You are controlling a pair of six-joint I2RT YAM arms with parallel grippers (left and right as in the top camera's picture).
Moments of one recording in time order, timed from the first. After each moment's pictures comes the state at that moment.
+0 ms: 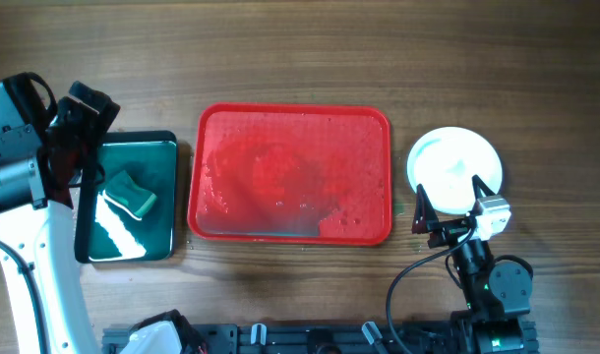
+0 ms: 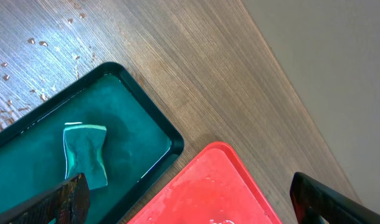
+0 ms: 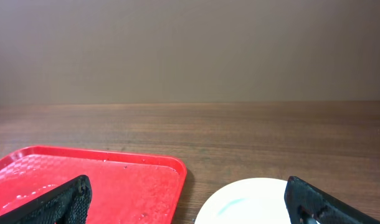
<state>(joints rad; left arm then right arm) 0.33 1.26 1.33 -0.91 0.08 -0.67 0.10 0.02 0.01 -0.01 -0.08 0.09</state>
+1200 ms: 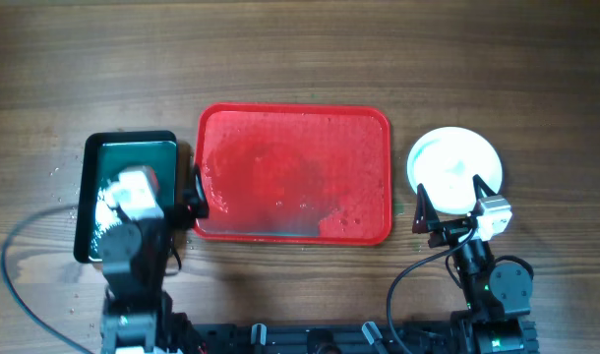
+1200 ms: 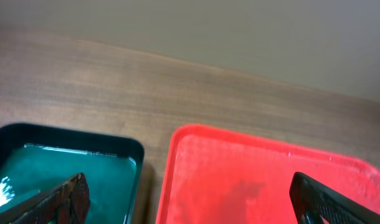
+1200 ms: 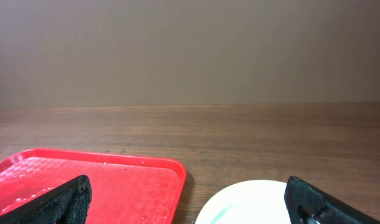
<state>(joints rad) 0.07 0.42 0.21 -0.04 0.10 -0.19 0.10 0.02 0.01 0.00 -0.08 0.09</state>
